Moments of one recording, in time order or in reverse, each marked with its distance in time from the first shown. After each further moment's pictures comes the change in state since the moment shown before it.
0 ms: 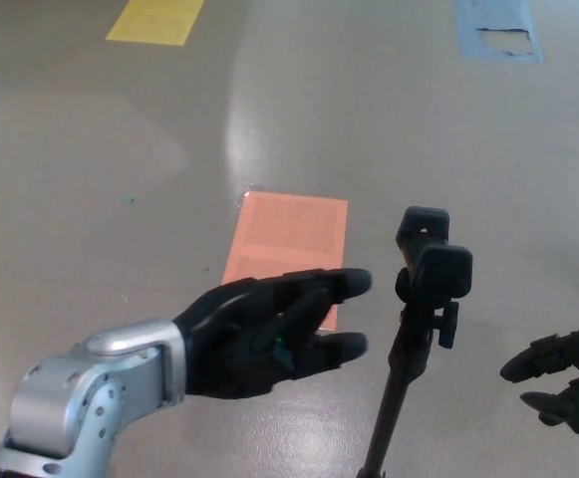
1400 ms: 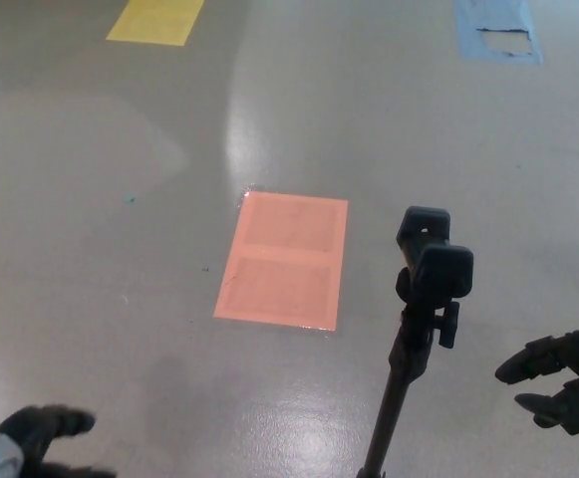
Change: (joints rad) left_arm 0.029 0.289 -0.210 0.817 0.371 -0.473 0.345; right_arm 0.002 0.016 0.000 0.001 -0.004 0.006 -0.005
